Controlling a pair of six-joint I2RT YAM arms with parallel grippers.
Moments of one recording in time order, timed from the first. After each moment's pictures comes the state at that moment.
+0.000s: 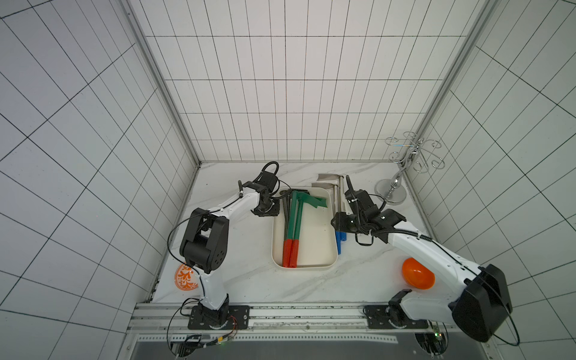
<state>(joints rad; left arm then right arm) -0.39 1.84 1.37 -0.77 0.05 -0.38 0.56 1.28 0.98 -0.63 -0.04 0.58</state>
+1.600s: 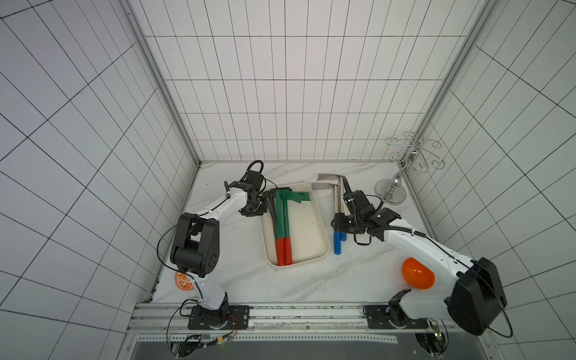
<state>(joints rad) -0.27 1.78 1.33 -0.80 0.02 -0.36 0.56 1.33 0.98 -0.63 -0.02 0.58</state>
